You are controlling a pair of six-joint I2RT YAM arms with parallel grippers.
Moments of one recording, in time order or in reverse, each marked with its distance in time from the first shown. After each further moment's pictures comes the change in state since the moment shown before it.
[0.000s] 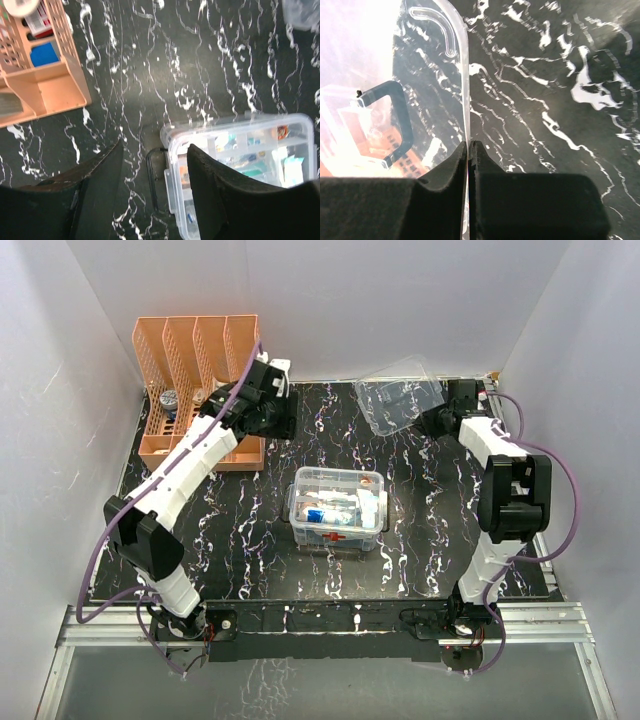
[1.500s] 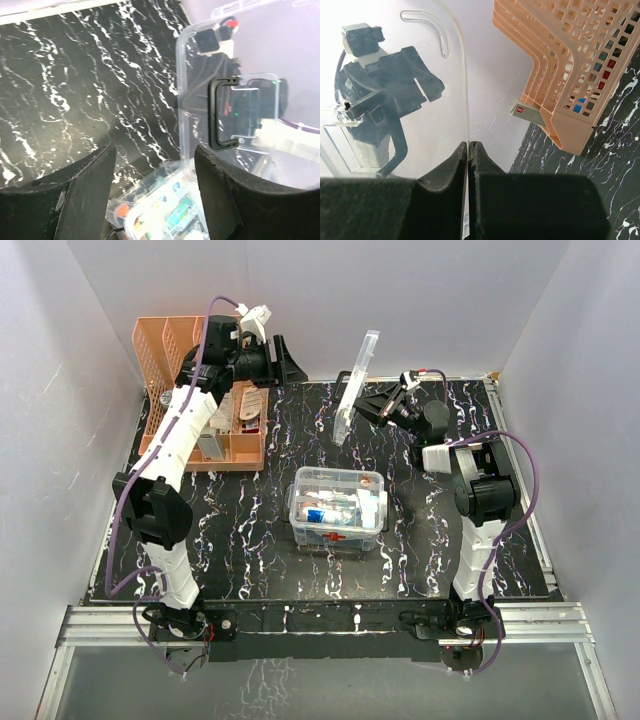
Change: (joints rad) left arm 0.251 0.206 0.257 0.335 0.687 -0.063; right arm 0.167 0.186 -0.262 1.617 -0.720 0.382
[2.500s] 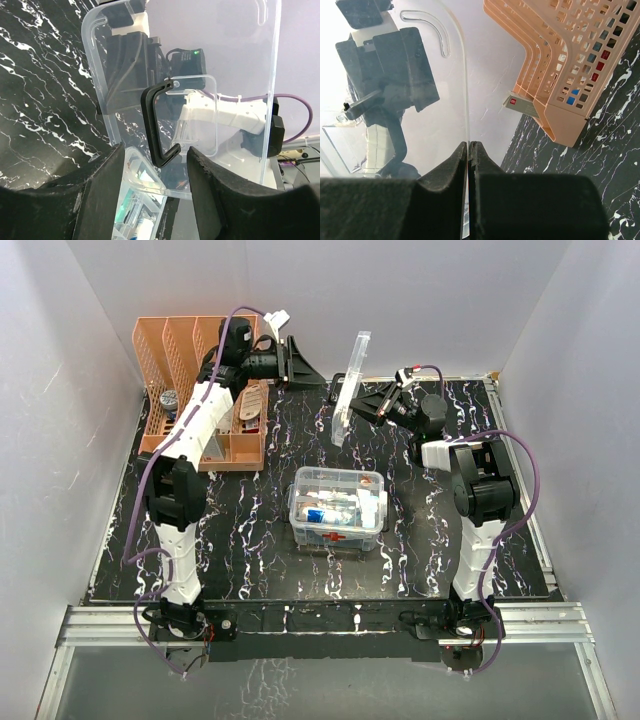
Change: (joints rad) left arm 0.017 0.196 0.064 0.224 0.498 -0.295; right arm 0.007 0.000 0.045 -0.109 -0.051 -0.067
